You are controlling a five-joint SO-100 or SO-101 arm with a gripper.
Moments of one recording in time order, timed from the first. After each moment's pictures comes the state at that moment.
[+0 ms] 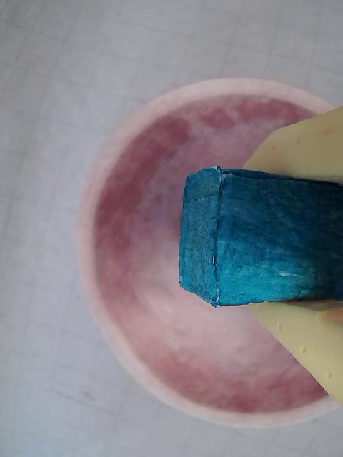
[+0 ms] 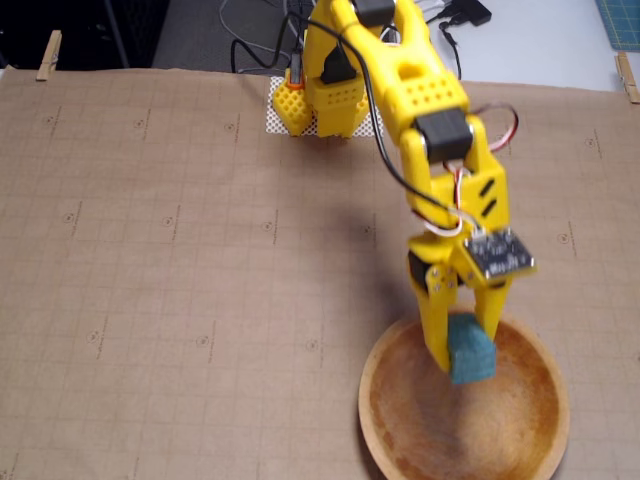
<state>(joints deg) -21.4 72.8 74.7 46.1 96.0</state>
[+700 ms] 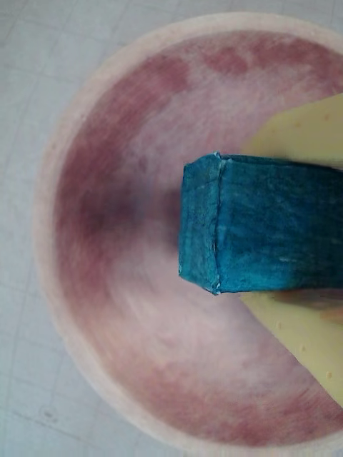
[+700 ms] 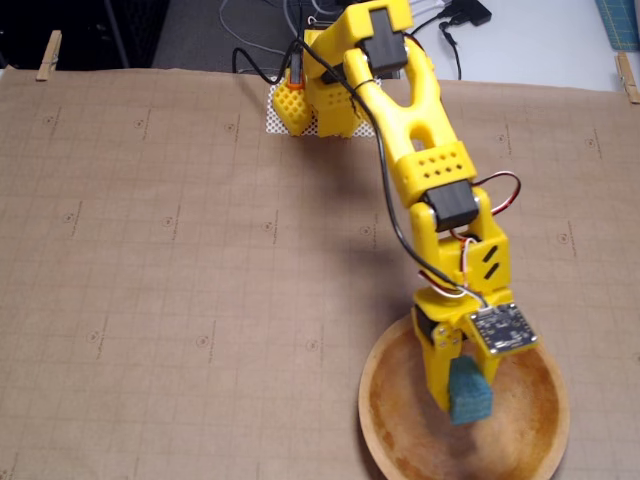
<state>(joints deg) -23.1 58.7 67.9 42.7 96.0</state>
